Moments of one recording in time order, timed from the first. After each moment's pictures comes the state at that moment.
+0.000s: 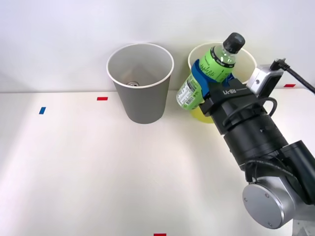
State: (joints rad) arm 0.08 -0.21 0.26 -2.25 -0.46 0.14 1.59
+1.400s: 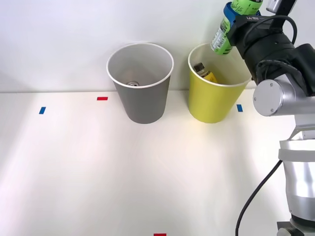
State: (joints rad) arm -0.48 -0.18 -0.10 -1.79 -0.40 0.35 1.61
